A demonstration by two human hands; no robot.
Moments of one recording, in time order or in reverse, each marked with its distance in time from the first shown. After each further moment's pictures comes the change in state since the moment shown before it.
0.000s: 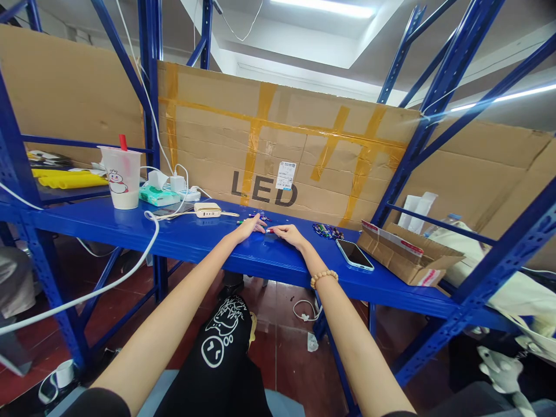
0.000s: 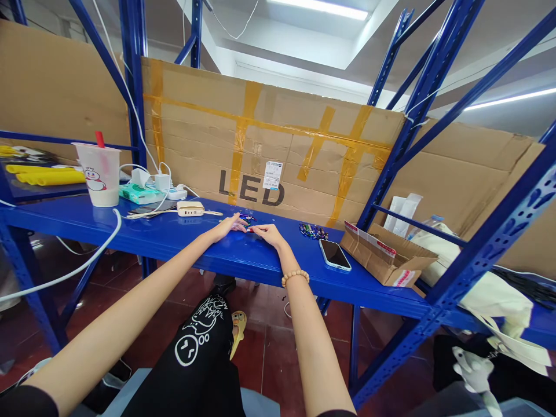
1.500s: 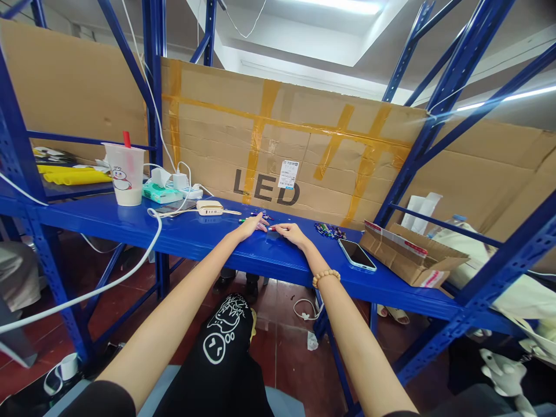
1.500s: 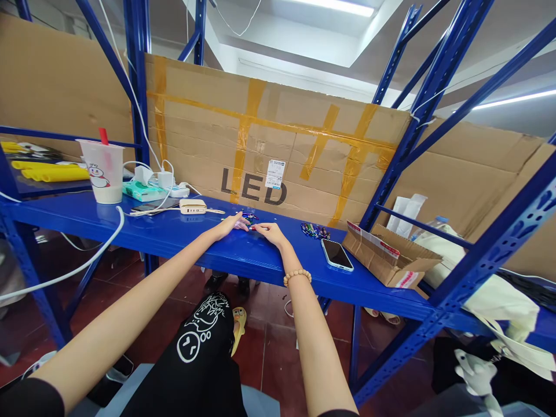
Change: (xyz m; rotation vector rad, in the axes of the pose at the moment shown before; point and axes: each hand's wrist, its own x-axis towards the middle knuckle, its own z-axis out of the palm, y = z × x) left_hand 0.003 -0.002 0.000 -0.010 0.006 0.002; right_hand 0.003 0.004 0.001 -0.014 0.015 0.011
